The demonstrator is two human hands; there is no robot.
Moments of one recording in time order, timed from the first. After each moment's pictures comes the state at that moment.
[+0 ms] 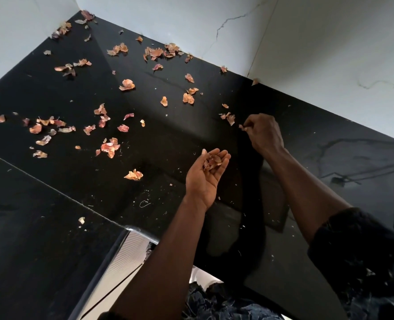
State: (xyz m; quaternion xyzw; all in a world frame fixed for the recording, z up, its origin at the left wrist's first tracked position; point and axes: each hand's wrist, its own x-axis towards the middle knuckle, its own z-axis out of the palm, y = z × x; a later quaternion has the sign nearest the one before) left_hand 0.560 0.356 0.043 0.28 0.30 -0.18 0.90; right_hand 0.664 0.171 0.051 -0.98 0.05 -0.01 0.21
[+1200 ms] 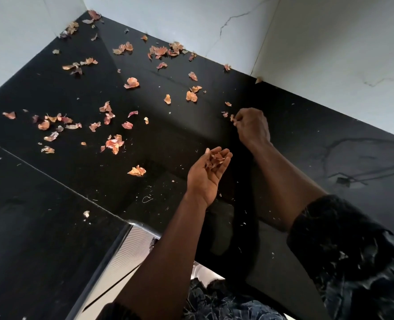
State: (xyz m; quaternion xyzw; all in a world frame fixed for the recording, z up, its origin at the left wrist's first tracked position) left_hand 0.557 0.356 0.047 0.29 0.29 -0.18 0.89; right_hand 0.676 0.207 0.052 -0.98 0.07 -0.02 0.21
